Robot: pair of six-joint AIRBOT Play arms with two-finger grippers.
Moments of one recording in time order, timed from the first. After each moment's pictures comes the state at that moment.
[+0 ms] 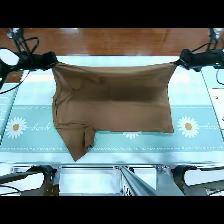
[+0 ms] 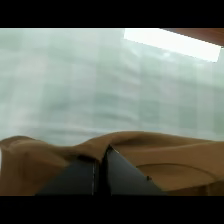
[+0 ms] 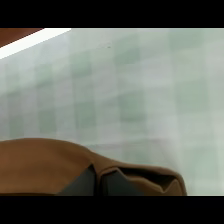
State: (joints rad) left arm 0.02 -1.42 1.30 1.16 -0.70 -1.54; right arm -0.23 -1.64 1.55 -0.94 0.99 1.41
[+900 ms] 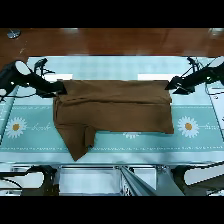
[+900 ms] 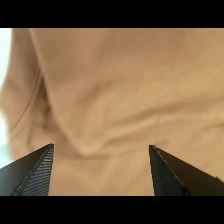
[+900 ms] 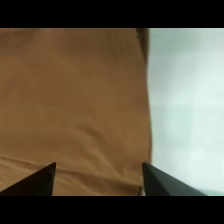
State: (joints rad) left arm 0.08 -1.50 1.24 1.27 -1.17 -1.49; right arm -0.28 -1.69 1.45 -1.09 1.31 1.36
